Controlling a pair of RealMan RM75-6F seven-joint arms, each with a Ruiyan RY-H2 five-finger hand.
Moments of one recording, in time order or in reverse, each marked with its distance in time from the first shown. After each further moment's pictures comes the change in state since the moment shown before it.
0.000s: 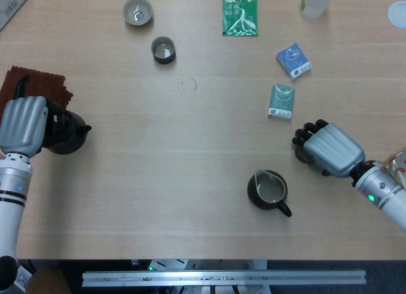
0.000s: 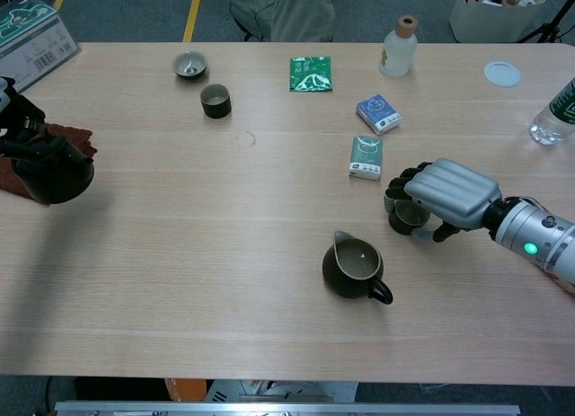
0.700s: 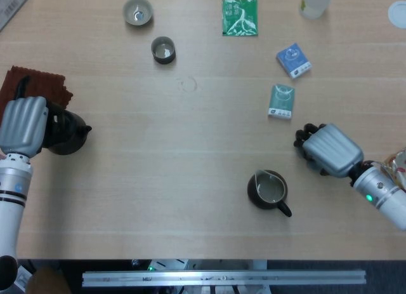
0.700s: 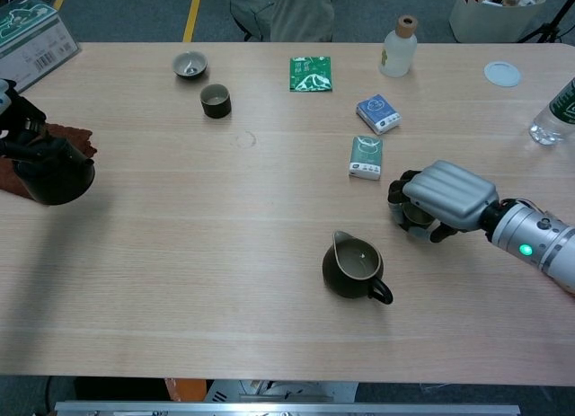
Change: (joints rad) left arm 0.001 0.000 -0.001 0.002 -0.004 -0.006 -0.002; right arm 0.003 -0.025 -0.006 0.026 0.016 0.004 0.008
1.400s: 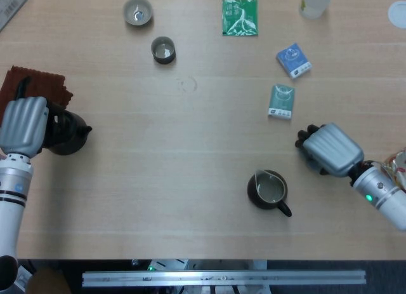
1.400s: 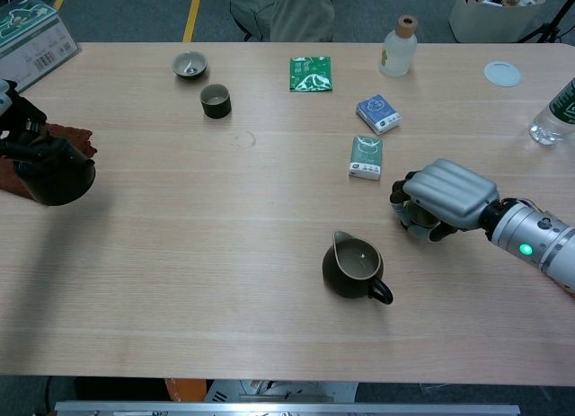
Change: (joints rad) left arm 0.000 0.001 -0.001 -0.003 -0.004 -0.003 0.003; right arm -0.002 -0.001 0.003 -0.010 0.015 0.013 -0.011
